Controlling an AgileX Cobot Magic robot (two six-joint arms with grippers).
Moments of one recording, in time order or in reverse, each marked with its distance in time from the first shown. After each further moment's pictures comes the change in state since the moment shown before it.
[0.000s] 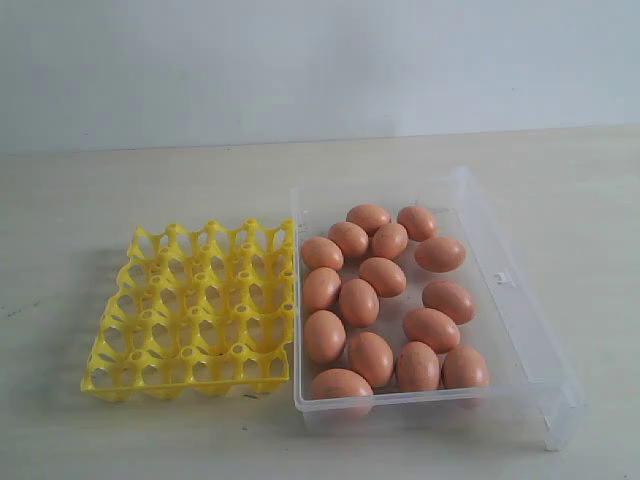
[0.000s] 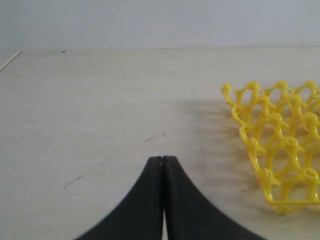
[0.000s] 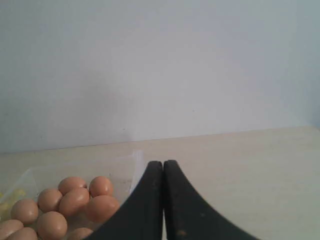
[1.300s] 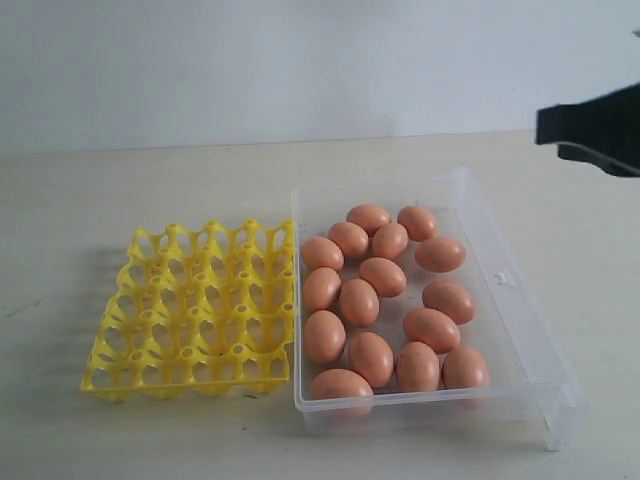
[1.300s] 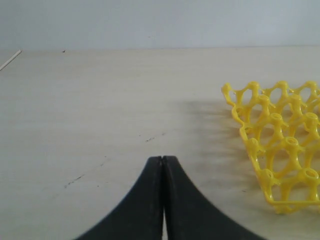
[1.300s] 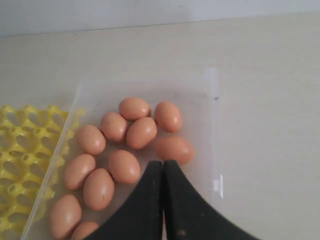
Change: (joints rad) left arm 0.000 0.000 0.000 0.000 0.000 0.000; right arm 0.261 1.090 -0.809 -0.065 0.373 0.189
